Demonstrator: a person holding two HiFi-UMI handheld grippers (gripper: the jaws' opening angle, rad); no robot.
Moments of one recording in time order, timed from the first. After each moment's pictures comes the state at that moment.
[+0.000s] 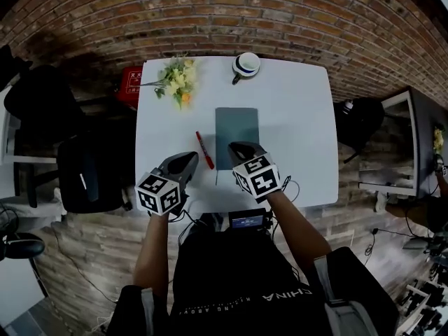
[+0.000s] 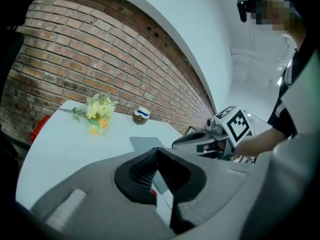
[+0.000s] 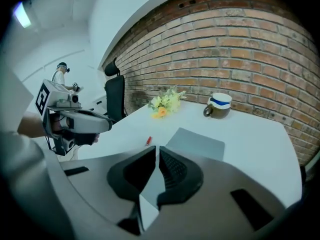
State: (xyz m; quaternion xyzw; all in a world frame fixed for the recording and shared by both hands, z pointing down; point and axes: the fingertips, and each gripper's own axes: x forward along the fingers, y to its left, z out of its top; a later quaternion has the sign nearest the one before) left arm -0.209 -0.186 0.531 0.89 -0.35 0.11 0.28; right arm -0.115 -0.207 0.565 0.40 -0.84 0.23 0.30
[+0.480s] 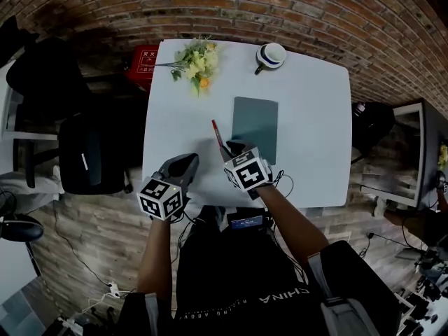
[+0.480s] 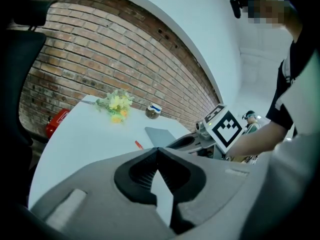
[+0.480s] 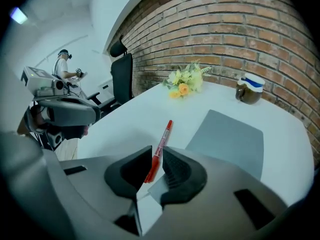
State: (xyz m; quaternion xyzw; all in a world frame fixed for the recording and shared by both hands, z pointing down) left arm -0.259 -0.160 0.562 0.86 -0.40 0.11 0.30; right arm -0.185 -0.193 0.633 0.33 -0.83 0.25 0.38
